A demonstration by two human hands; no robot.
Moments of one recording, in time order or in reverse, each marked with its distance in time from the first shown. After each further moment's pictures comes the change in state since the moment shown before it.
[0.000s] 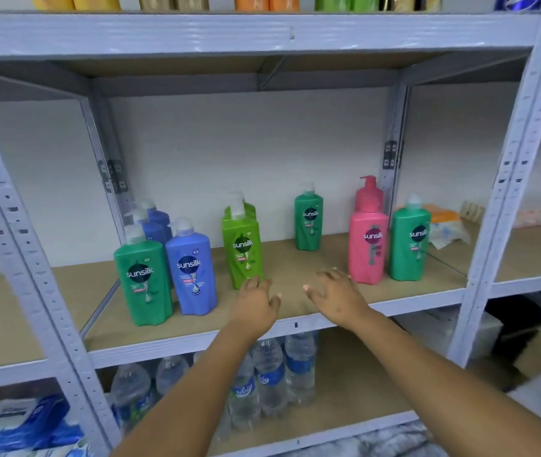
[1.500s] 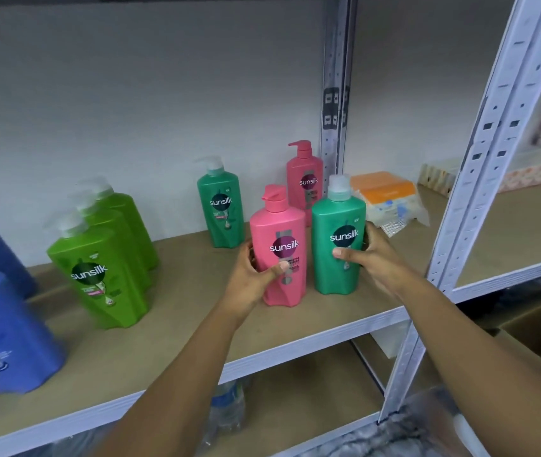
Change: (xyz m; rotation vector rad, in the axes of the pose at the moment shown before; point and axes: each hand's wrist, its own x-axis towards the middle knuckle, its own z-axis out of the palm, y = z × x) left_hand 0.172 0.142 0.120 -1.166 -0.084 -0.073; right_hand 0.115 0.254 -0.070 1.164 0.063 0.223
